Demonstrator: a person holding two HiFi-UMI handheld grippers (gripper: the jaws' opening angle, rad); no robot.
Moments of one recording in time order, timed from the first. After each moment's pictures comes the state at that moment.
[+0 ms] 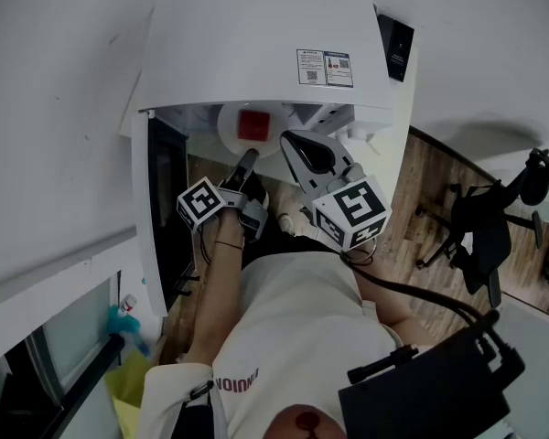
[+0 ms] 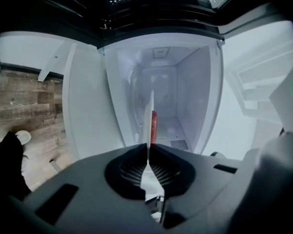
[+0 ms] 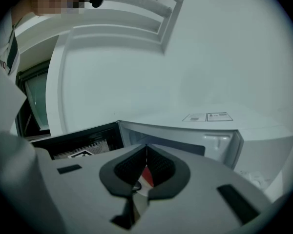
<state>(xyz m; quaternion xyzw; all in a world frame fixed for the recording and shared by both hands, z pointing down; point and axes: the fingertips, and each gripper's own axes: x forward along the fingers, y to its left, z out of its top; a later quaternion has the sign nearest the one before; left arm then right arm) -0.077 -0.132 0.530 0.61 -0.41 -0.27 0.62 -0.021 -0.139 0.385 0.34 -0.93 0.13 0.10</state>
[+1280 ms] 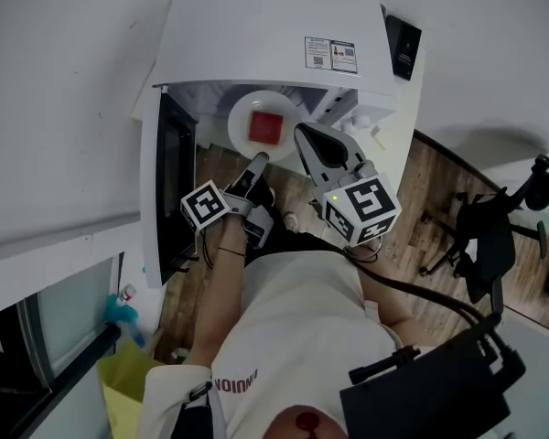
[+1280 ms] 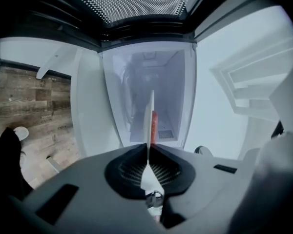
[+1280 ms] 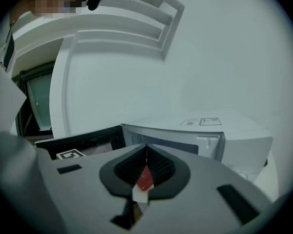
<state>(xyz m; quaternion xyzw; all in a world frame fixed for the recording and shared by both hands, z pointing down) -0.060 -0.092 0.490 0.63 -0.37 -0.31 0.61 -0.005 -0.117 0.372 0.35 -0.93 0.11 0.08</state>
